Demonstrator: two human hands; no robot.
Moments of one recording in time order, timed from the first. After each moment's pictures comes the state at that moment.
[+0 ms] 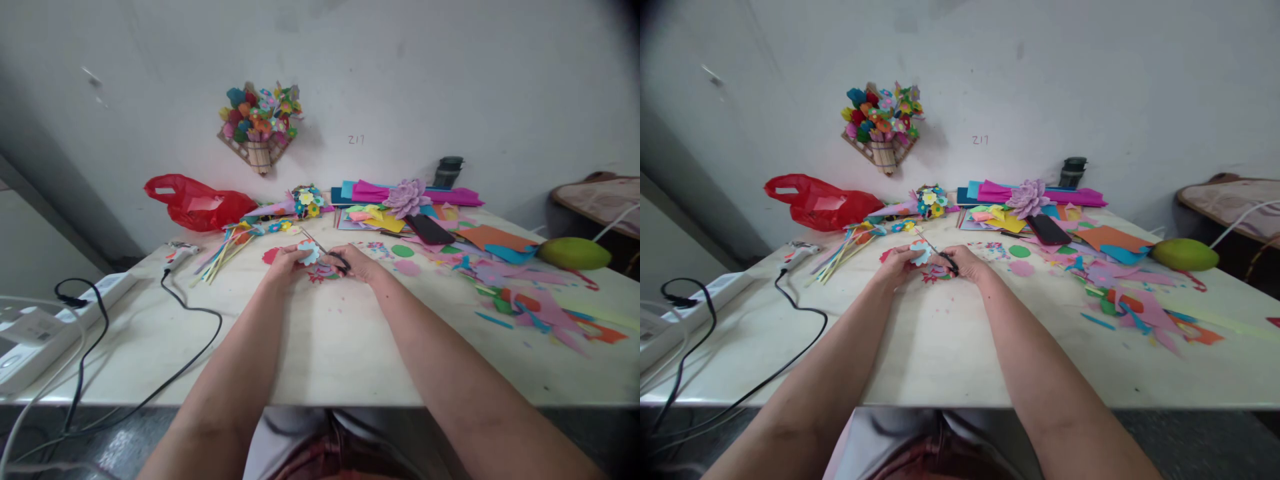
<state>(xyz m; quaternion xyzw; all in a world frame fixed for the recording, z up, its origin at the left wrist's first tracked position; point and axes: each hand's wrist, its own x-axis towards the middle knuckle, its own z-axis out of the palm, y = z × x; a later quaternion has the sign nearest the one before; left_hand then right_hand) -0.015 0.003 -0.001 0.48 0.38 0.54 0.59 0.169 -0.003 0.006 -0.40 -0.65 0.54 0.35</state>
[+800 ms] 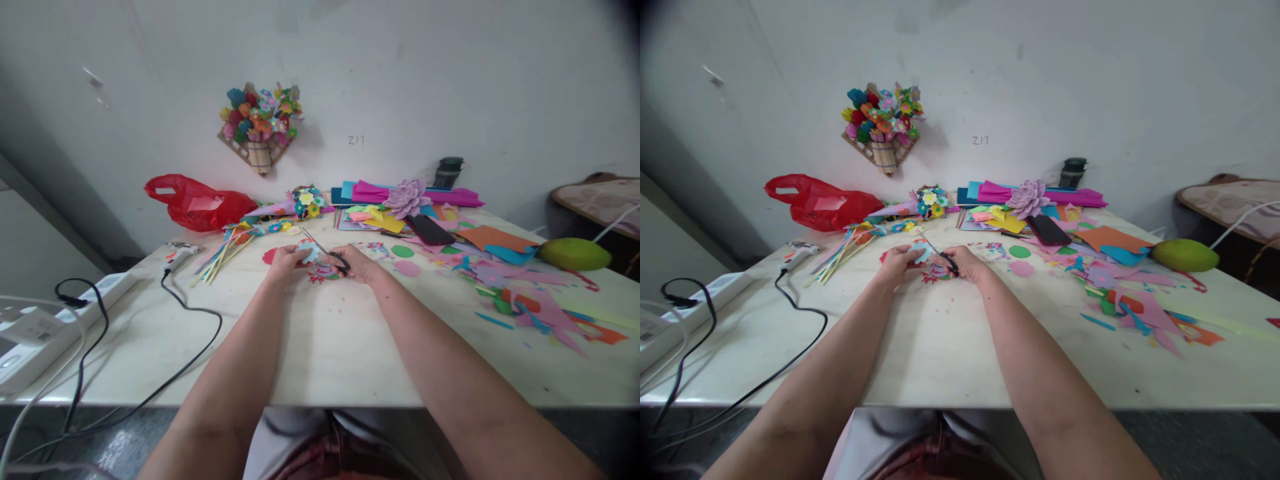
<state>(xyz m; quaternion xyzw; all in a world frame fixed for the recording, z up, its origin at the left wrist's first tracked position) -0.017 0.007 -0.003 0.51 0.42 0.54 0.53 0.170 -0.003 0.006 -0.41 -0.62 0.56 0.36</state>
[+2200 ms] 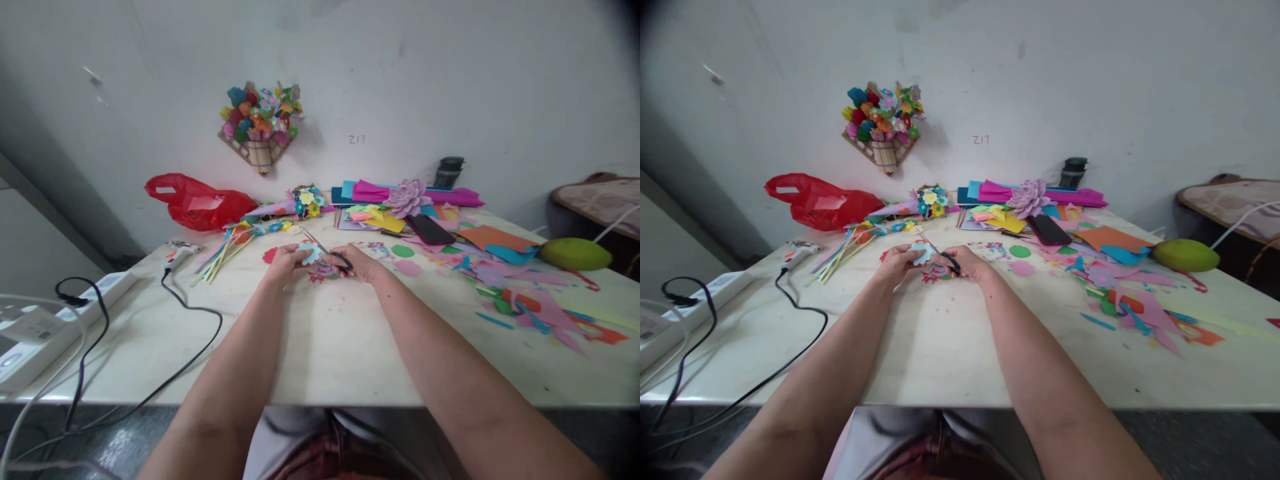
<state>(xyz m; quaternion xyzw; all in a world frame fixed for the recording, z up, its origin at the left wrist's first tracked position) -0.014 -0.002 0.005 0.51 0.39 0.53 0.56 0.174 -0.002 0.007 -0.41 -0.64 0.55 0.34</state>
